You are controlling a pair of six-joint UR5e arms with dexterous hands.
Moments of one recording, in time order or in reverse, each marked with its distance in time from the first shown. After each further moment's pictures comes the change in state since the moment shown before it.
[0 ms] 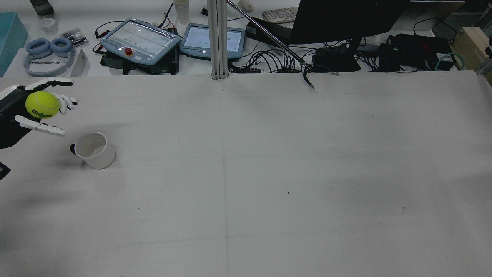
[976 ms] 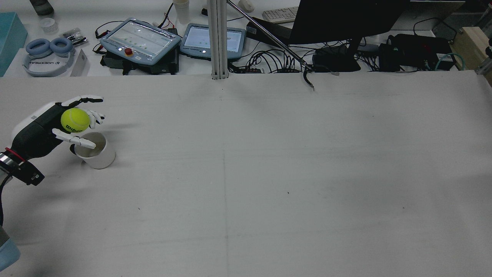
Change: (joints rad) left arm 0.089 -0.102 0.165 -0.033 -0.029 0.008; right arm 0.000 -0.001 0.000 0.000 0.000 0.000
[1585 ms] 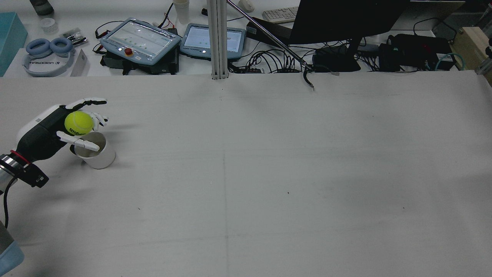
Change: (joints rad) left arm 0.018 -0.007 0.014 -0.009 -0.018 0.003; right arm 0.000 0.001 0.000 0.000 0.000 0.000
